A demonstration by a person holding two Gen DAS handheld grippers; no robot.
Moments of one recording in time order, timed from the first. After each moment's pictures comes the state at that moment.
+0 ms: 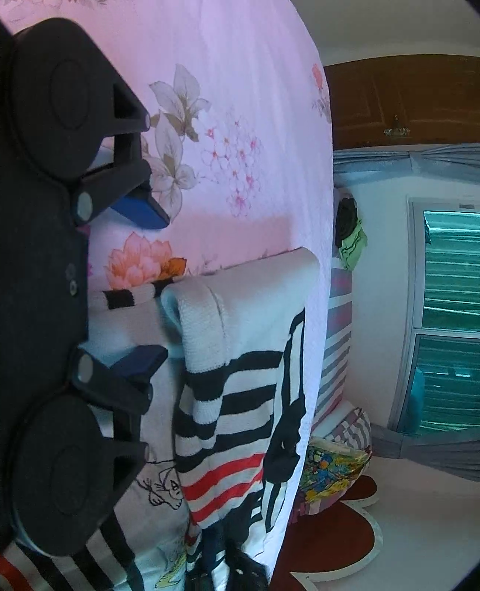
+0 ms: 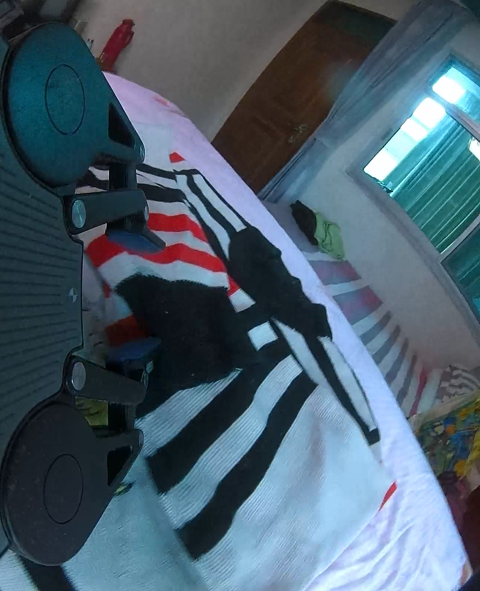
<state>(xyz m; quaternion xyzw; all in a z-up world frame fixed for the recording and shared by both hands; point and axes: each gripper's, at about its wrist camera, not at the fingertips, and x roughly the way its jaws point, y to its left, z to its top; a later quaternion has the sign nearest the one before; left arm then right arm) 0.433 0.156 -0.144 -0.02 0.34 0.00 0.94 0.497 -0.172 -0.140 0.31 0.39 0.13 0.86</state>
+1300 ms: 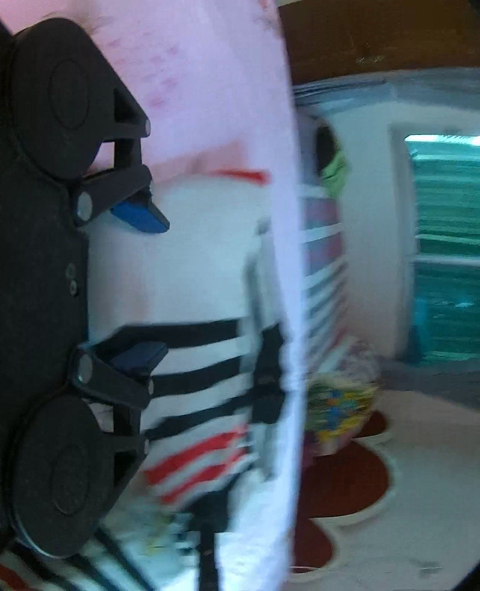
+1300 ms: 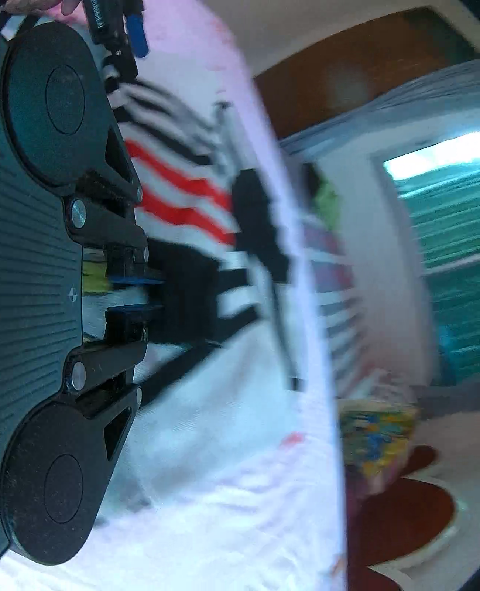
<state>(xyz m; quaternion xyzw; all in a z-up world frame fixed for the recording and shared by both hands) 0.502 0.113 -0.122 0.01 0.31 -0.11 0.94 0.470 -0.201 -0.125 0.15 0.33 0.07 0.93</state>
